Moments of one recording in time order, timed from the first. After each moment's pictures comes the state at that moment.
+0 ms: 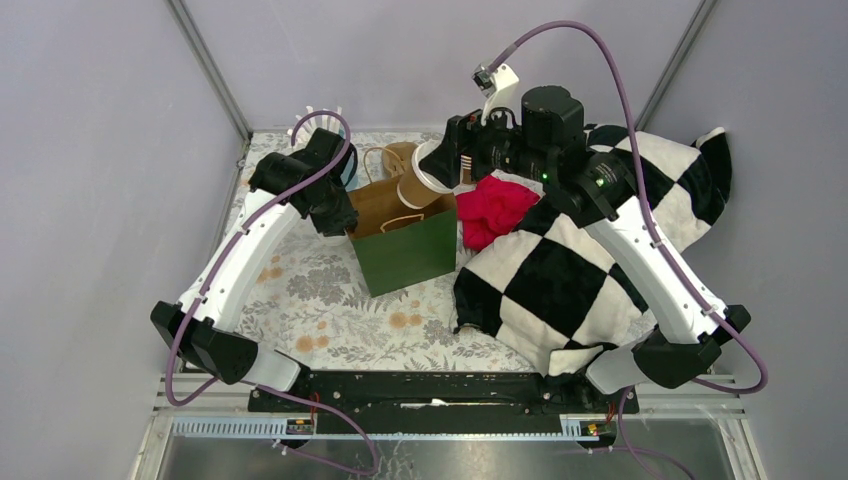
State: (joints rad) left arm -0.45 1.44 1.66 -1.35 -0.16 -0.82; right arm 0.70 1.46 1.88 -0.65 -0.24 0.27
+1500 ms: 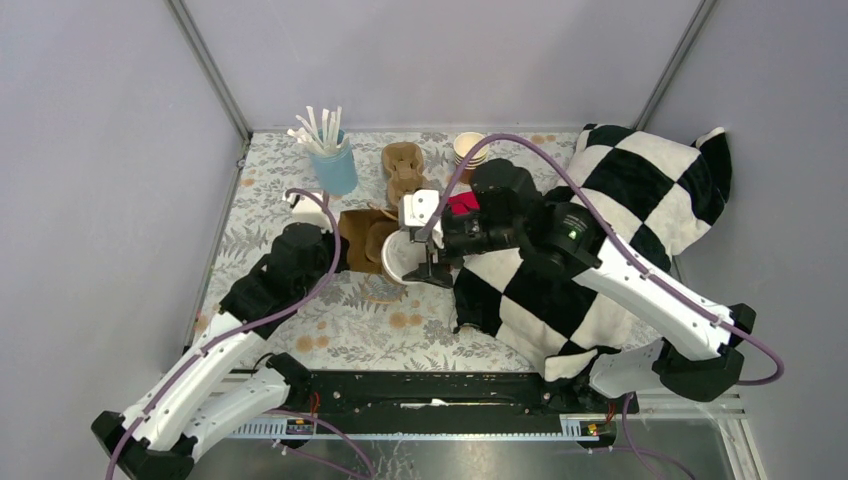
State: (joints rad) left arm -0.60 0.79 0.85 -0.54 -0.32 -0.42; right arm 1.00 1.35 1.63 -0.69 -0.48 -0.47
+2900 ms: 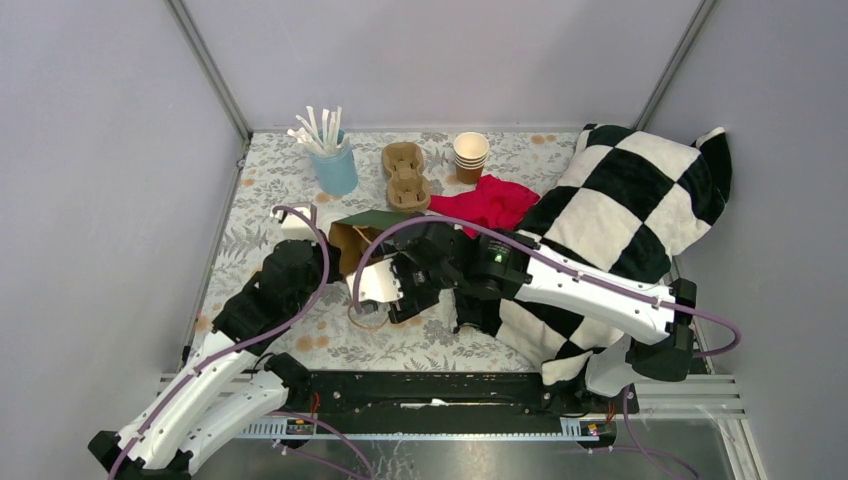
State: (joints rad) left arm -0.61 0.64 0.73 -0.52 -0.37 -0.45; right arm 1.24 1.54 1.66 -0.86 -0.01 -0.84
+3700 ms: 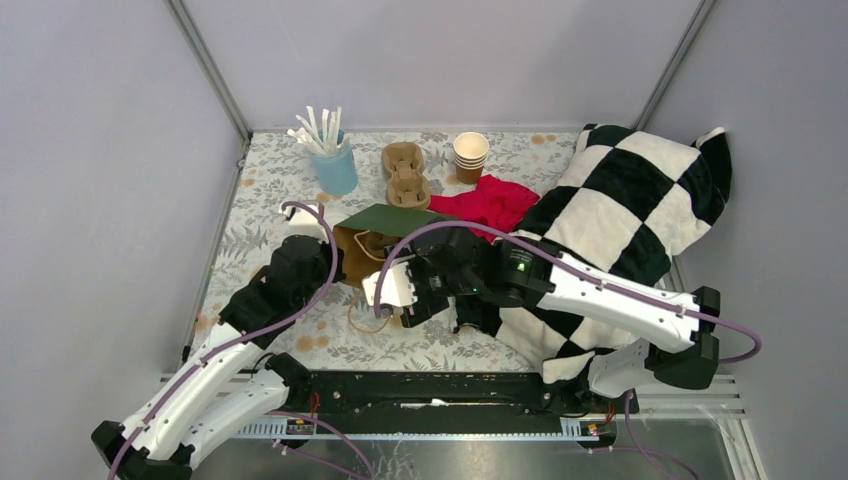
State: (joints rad) left arm -0.61 0.69 0.74 -0.53 -0.36 -0.44; right arm 1.24 1.41 1.52 -0.81 -0.02 -0.81
